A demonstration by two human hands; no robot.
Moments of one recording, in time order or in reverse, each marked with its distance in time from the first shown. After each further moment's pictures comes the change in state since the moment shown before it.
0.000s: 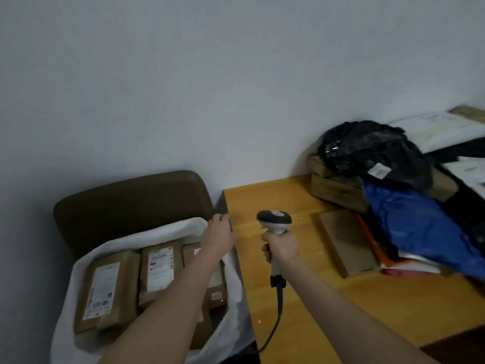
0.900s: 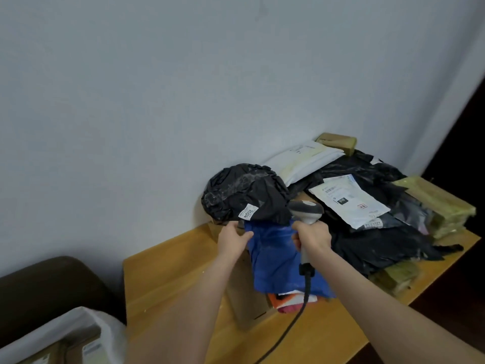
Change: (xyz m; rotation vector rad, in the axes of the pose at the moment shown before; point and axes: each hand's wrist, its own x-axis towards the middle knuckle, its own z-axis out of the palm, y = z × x) left_hand 0.047 0.372 0.065 -0.477 0.007 0.140; right_hand 0.073 -0.061 -0.383 0.193 0.420 -0.130
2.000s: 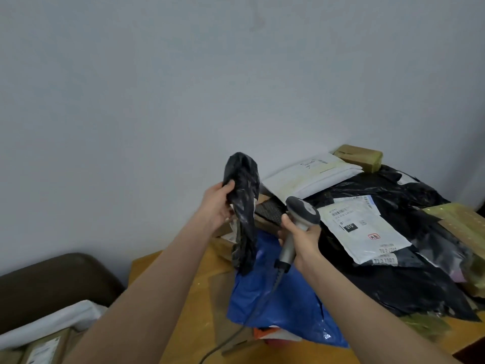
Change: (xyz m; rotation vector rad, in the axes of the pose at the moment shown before) left_hand 0.037 0.140 -0.034 -0.903 0.045 -0.135; right_hand 0.083 -0.020 -0.014 0.622 -0.342 0.101
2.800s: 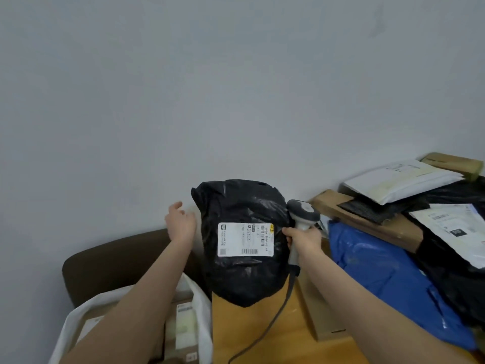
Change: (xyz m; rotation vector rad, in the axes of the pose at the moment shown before) left_hand -0.079 0.030 -0.340 0.451 0.694 0.164; right_hand -0.105 0.140 0.189 -0.417 -0.006 0.006
